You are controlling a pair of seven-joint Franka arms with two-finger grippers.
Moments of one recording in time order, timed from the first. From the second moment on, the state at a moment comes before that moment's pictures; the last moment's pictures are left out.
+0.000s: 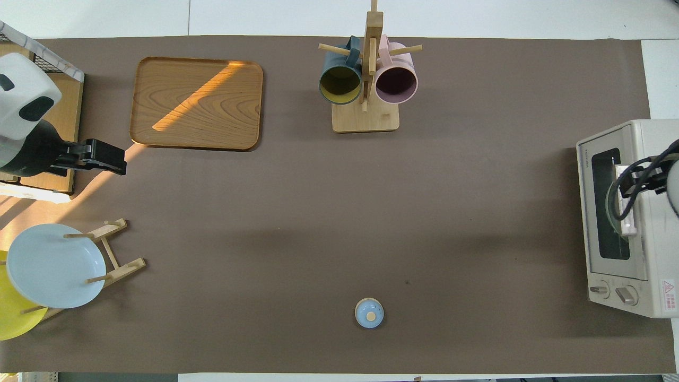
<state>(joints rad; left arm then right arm) -0.14 -0.01 -0.01 -1.64 -0.03 1.60 -0.09 -0.12 0.01 0.01 -1.69 -0.13 1.55 -0.17</state>
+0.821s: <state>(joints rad) -0.14 -0.01 -0.01 -1.64 -0.03 1.60 -0.09 -0.11 -0.02 0.02 -1.59 0.04 1.47 -0.15</state>
